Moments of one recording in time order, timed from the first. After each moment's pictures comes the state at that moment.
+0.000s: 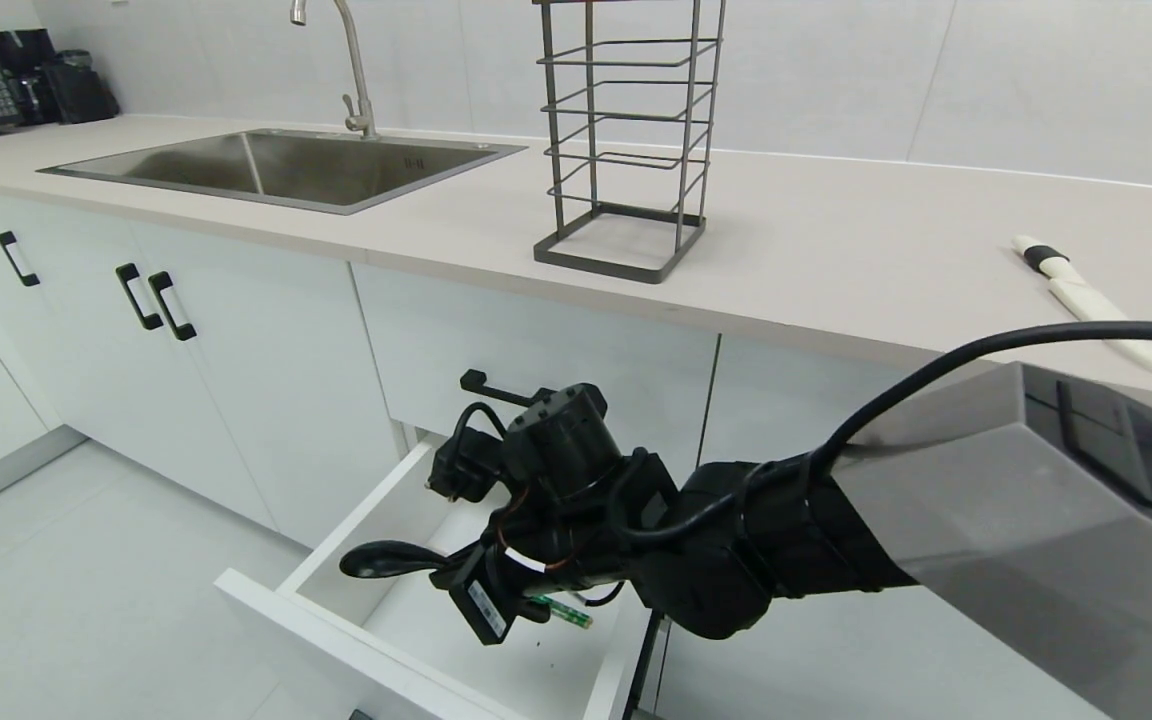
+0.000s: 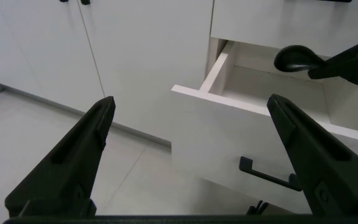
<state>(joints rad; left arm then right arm) 0.00 0.00 0.00 0.00 -0.01 0.00 0.94 2.31 -1.41 -0.24 0.33 -0.04</state>
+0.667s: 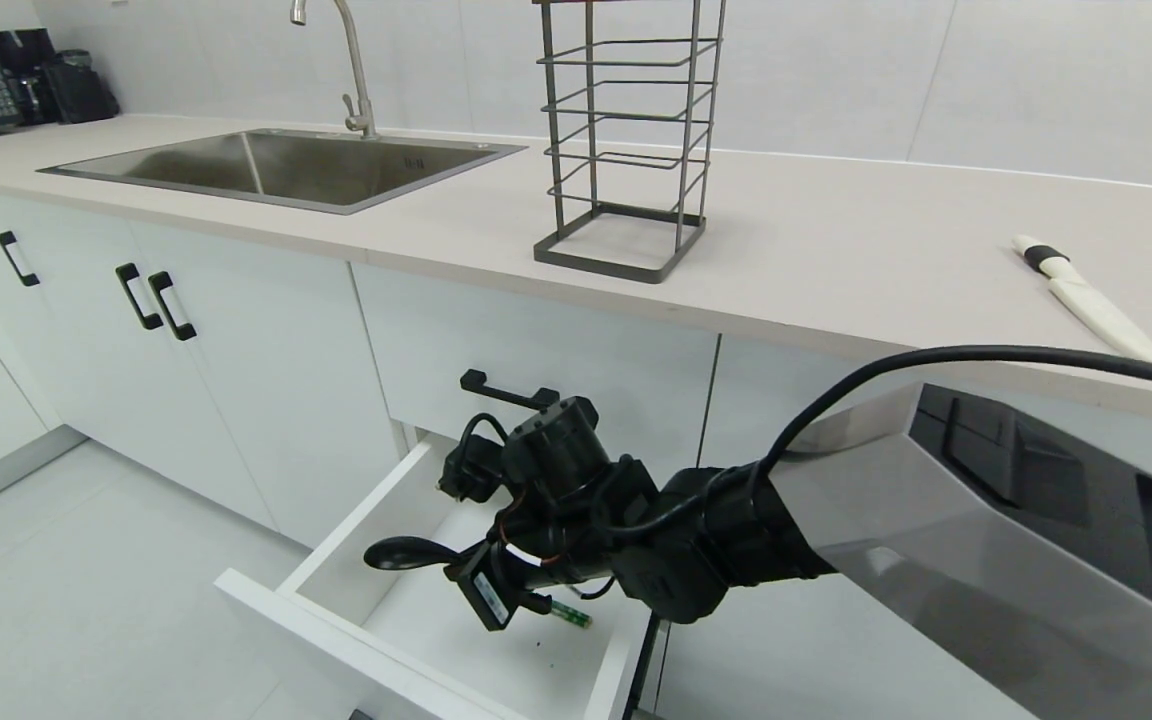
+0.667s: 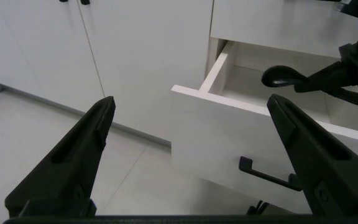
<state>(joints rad) 0.00 0.00 0.00 0.00 -0.01 0.00 0.91 2.41 -1.48 -0.25 0.31 -0.04</state>
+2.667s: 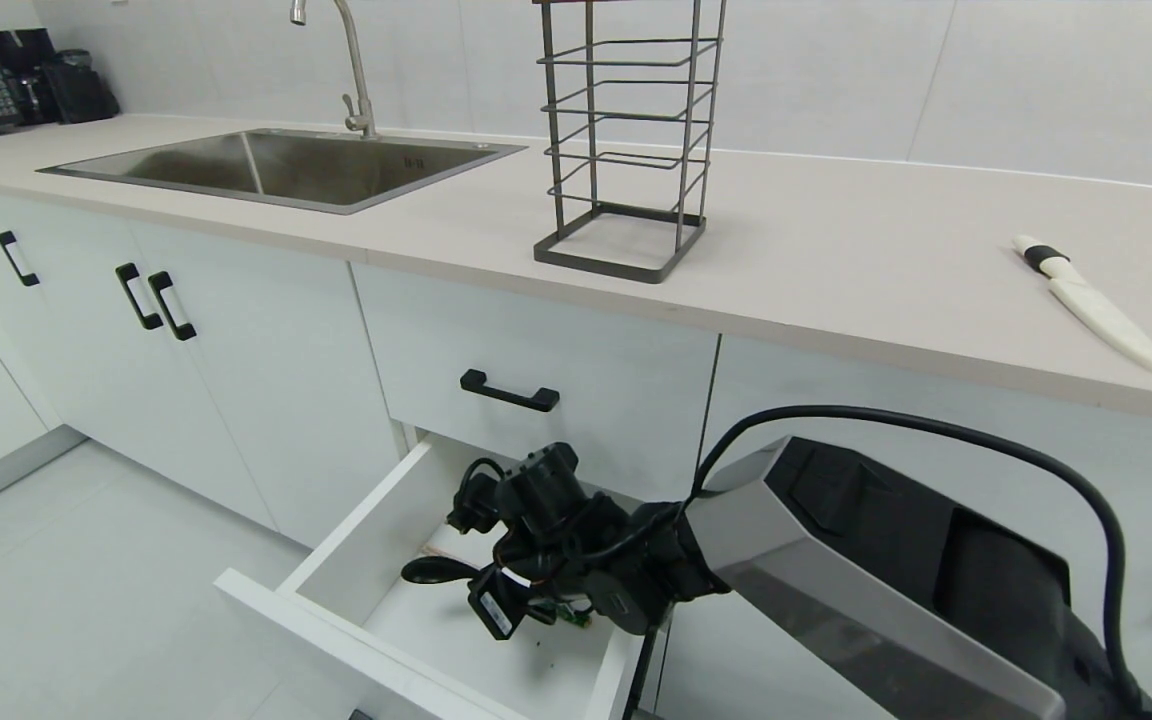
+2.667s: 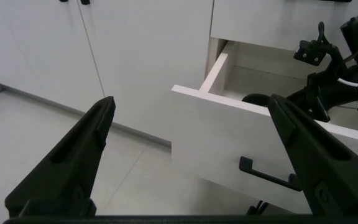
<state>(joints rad) 0.00 0.00 0.00 0.00 -0.01 0.00 0.89 2.62 -1.61 -0.24 0.20 -0.07</state>
